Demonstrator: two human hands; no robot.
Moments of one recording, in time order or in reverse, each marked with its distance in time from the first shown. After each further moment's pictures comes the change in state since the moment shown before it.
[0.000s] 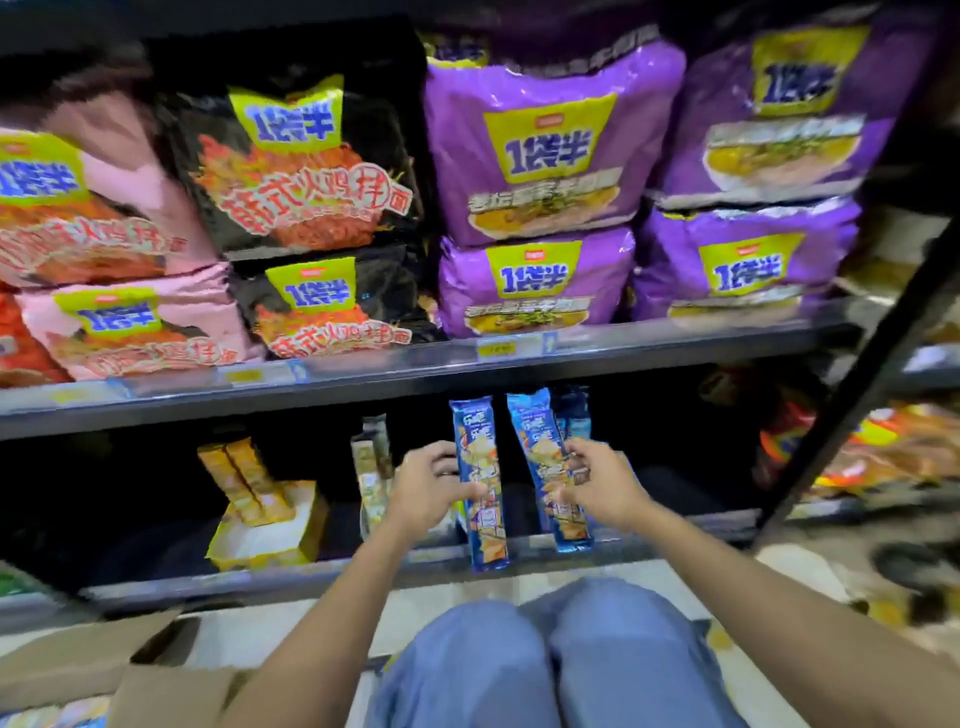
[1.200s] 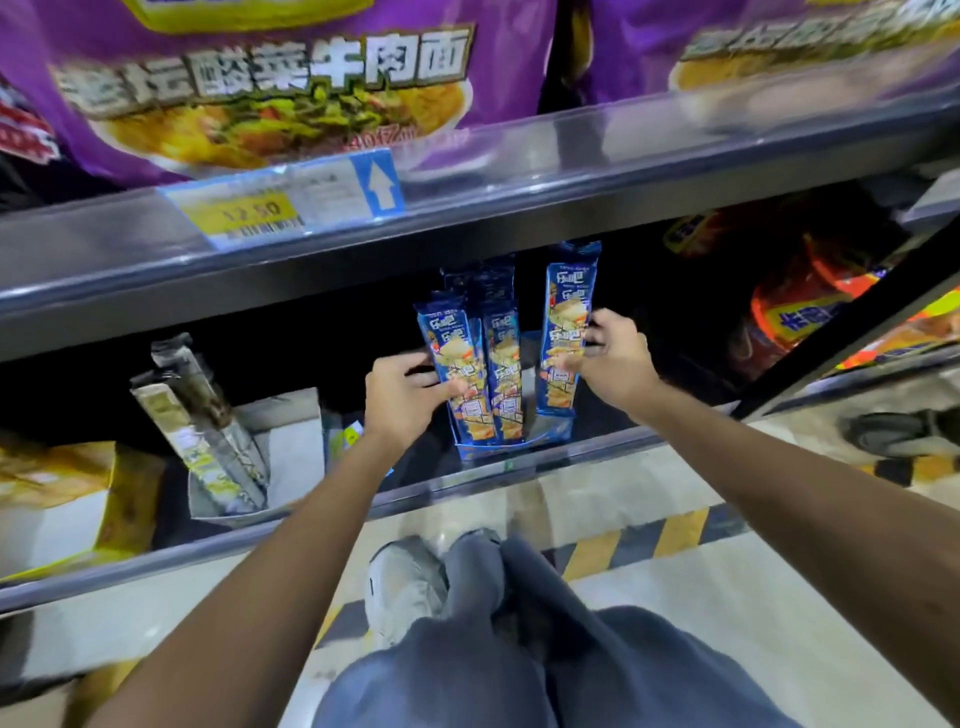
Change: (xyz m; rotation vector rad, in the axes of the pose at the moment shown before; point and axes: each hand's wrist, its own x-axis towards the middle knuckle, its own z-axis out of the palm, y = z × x) left_hand 0.156 -0.094 0.134 0.123 -0.002 -0.072; right_hand 0.142 0.163 -0.031 0.150 0.201 0.282
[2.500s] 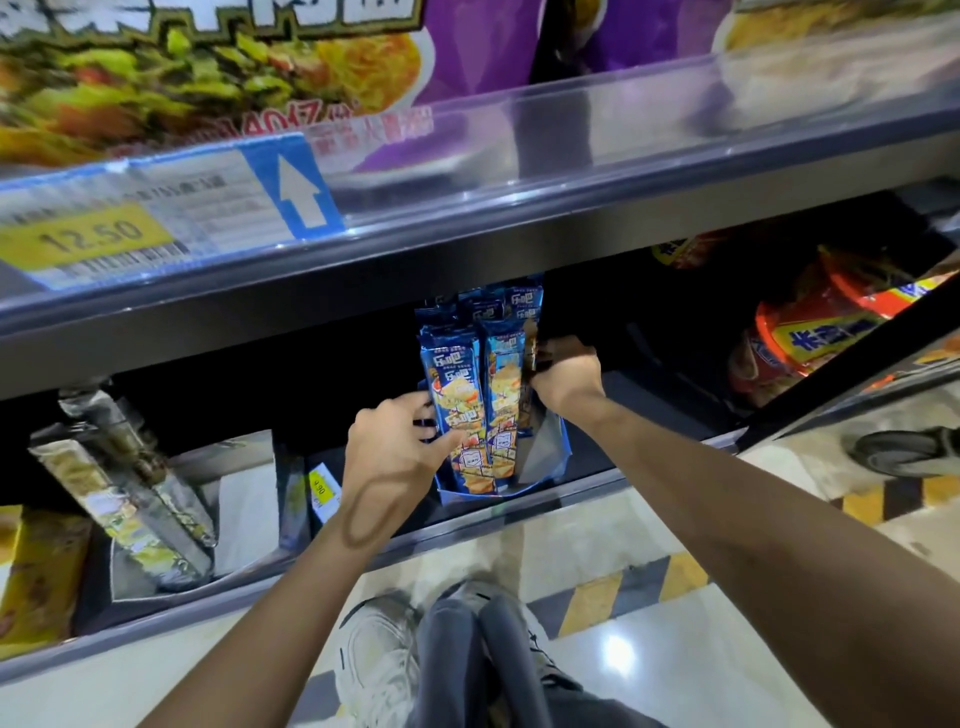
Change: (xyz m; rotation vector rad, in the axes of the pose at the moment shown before) left_hand 0.011 -0.005 0.020 0.441 -0.013 0.085; right_hand 0.086 0.032 0.061 -0.478 0.092 0.075
